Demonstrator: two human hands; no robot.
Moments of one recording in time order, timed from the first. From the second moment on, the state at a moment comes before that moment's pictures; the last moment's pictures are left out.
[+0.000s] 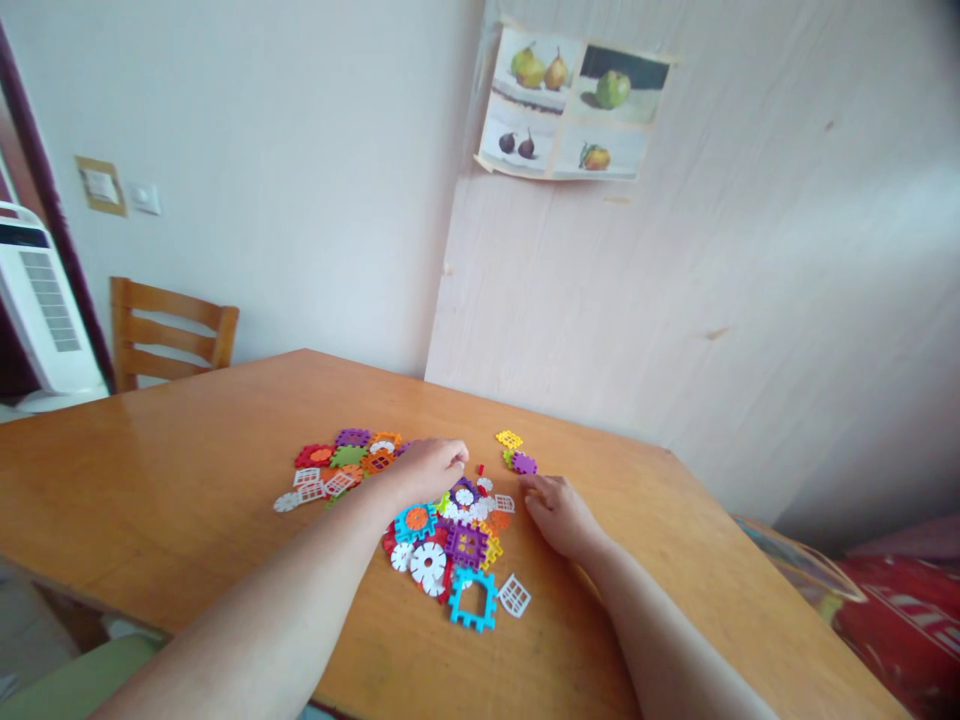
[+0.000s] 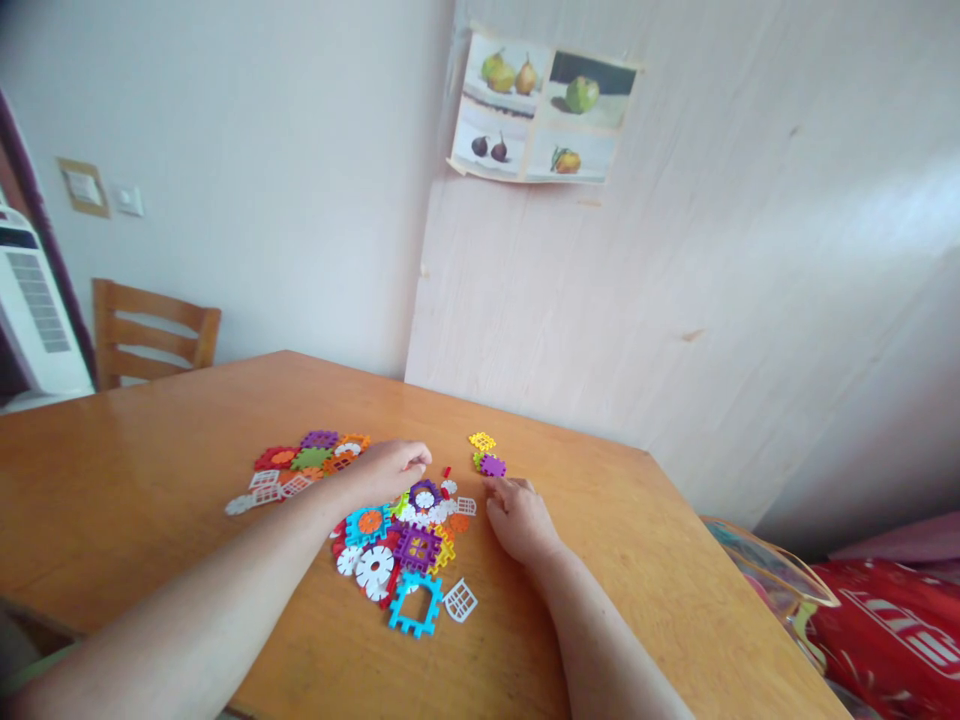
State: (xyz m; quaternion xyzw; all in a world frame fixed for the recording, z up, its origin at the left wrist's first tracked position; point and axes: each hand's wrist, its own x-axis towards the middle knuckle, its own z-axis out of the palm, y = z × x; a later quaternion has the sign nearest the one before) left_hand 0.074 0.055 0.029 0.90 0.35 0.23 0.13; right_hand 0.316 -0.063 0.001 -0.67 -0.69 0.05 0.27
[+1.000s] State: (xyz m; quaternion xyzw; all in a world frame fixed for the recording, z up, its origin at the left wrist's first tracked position) left_hand 0.070 0.071 0.029 0.86 0.39 0.30 0.11; right_hand 0.307 -0.053 -0.004 -0.76 -0.59 -0.02 0.28
